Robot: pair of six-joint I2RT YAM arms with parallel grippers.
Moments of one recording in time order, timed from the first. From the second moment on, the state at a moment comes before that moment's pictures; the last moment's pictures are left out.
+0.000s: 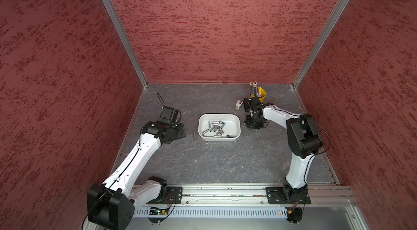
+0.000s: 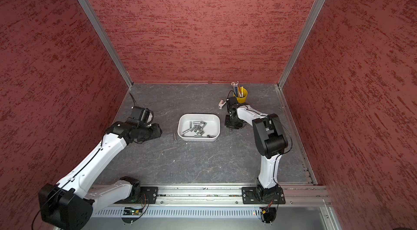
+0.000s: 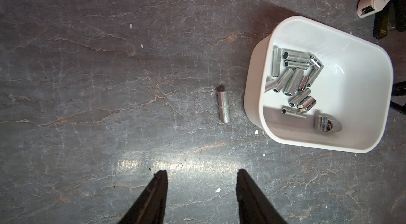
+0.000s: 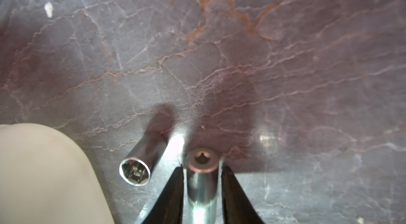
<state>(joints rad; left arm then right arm) -0.28 1.11 0.94 -0.92 0.02 -0.49 0.30 1.92 1.28 -0.71 -0.07 0.48</state>
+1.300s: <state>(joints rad) -0.58 1.85 1.47 -0.87 -0.07 -0.61 0.30 1.47 0.82 -0.54 -0.08 0.49</state>
